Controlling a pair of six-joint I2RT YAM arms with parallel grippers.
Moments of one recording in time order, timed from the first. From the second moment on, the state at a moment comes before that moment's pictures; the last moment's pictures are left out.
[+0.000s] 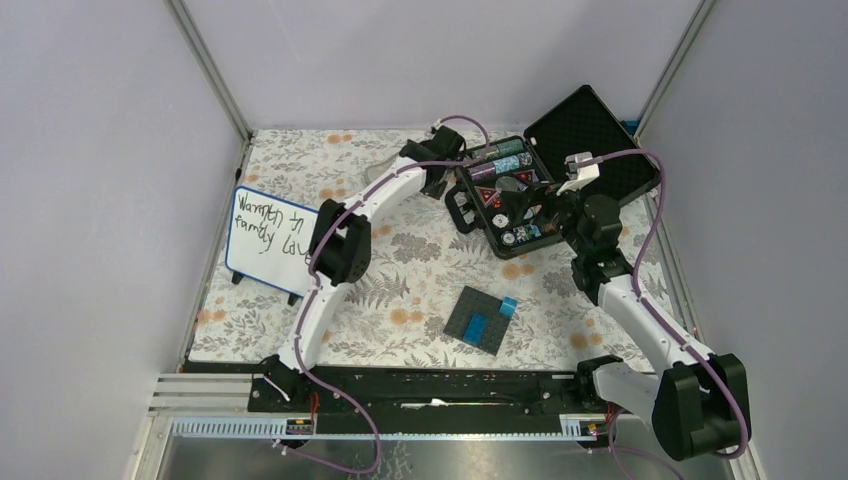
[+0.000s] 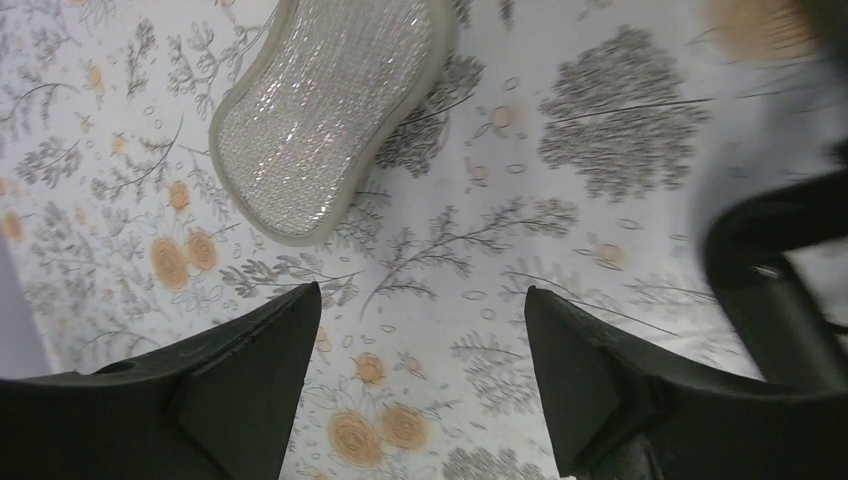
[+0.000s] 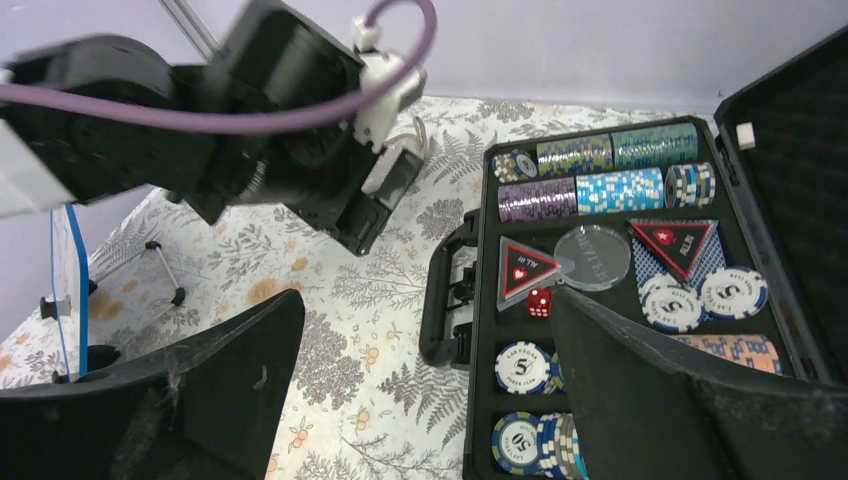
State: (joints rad) left arm -0.60 2.42 2.26 -0.85 -0.52 -0.10; right arm 0.24 1.09 0.63 0.40 -0.25 0.30
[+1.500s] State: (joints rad) left arm -0.55 2.42 2.06 -0.69 -0.24 -0.23; right arm 0.24 1.15 0.61 0.51 -0.26 0.29
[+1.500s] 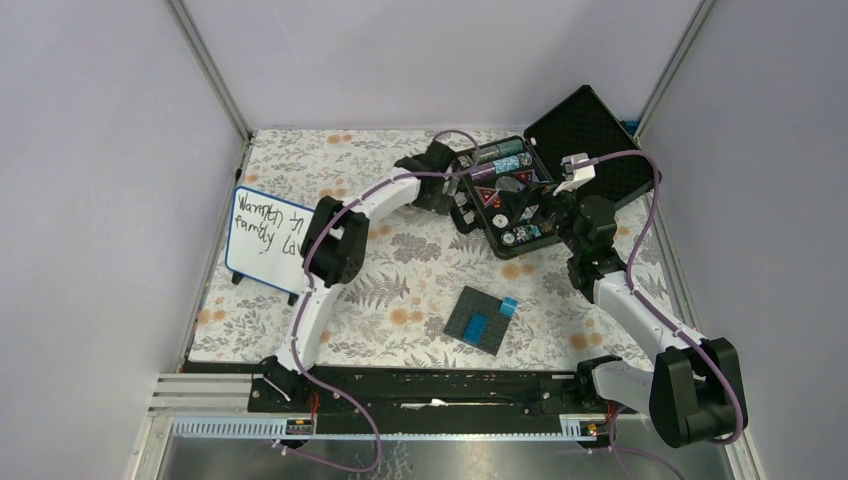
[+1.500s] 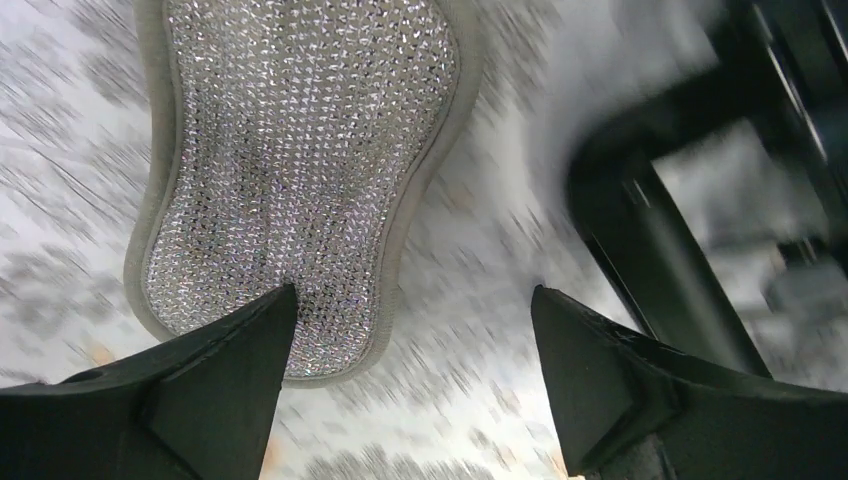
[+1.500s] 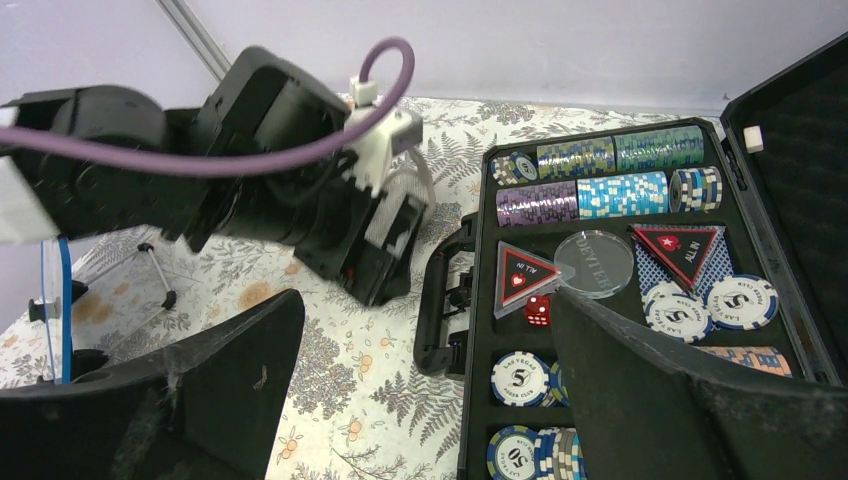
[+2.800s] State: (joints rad) left arm -0.65 2.33 1.93 -0.81 -0.32 -0.38; right arm 0.24 1.08 0.54 0.57 -0.24 0.28
